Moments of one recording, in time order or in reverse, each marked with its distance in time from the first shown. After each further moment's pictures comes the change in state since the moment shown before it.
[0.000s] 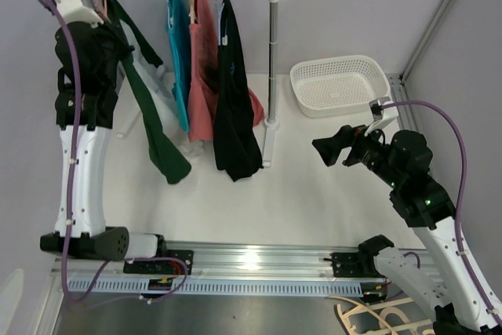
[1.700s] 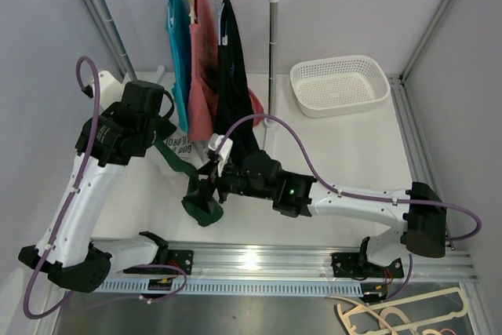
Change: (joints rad) left arm -0.415 -0.232 -0.282 -0.756 -0.617 -0.677; right arm 0.835 0.769 0.127 0.719 0.078 -0.142
